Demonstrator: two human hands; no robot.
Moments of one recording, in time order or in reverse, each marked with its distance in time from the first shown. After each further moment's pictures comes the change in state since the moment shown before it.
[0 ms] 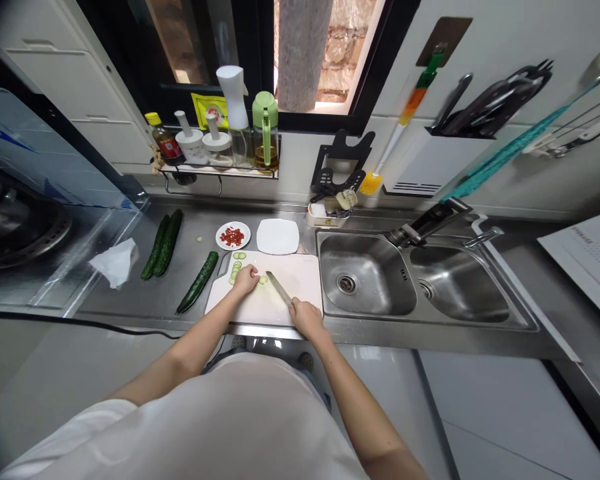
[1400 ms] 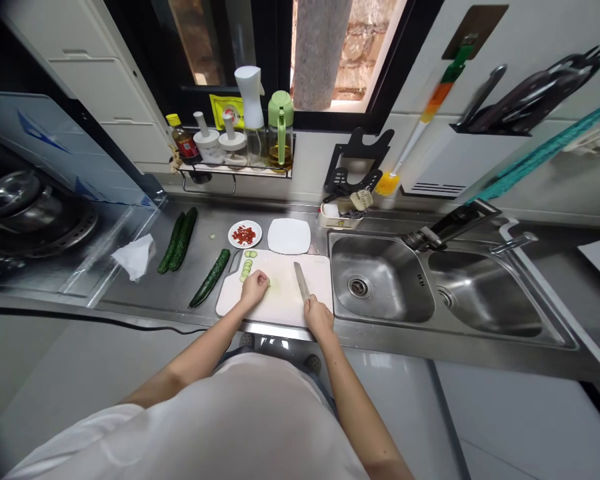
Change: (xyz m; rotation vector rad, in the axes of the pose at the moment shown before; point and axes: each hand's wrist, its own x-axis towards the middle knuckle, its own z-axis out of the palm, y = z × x) left_hand -0.048 0.005 -0.007 -0.203 0.096 0.007; right_hand 0.014 0.003 0.016 0.128 0.065 0.217
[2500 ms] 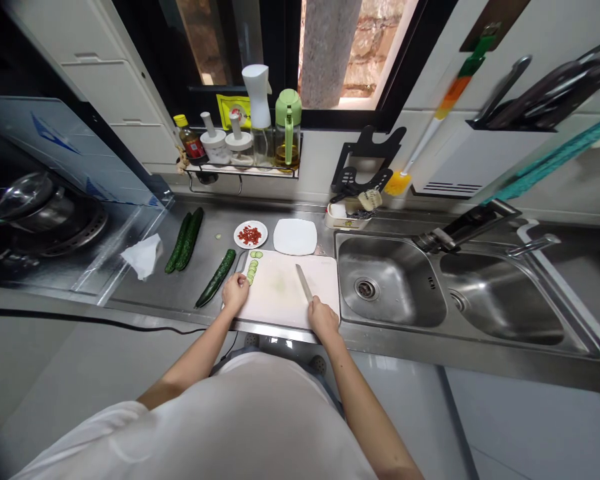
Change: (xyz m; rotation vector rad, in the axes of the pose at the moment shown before) left_hand -0.005 -0.050 -0.042 0.225 0.244 -0.178; right_hand -0.001 -0.007 -0.006 -0.051 -0.026 -0.043
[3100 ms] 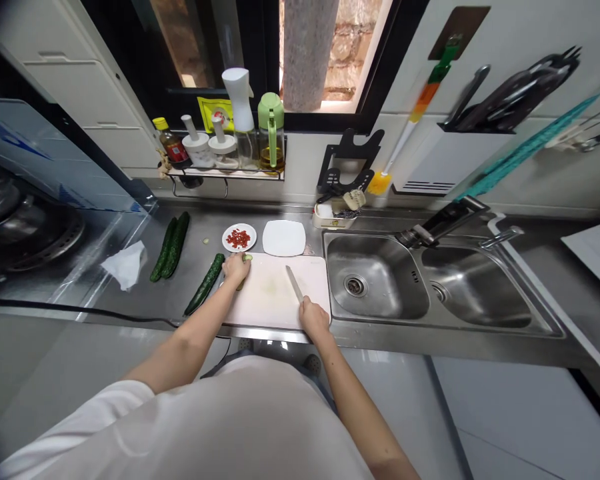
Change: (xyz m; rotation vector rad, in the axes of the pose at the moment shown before) left_hand 0.078 0.063 0.012 0.211 -0.067 0.094; right_hand -0.003 -0.002 -0.001 -0.010 0.007 0.013
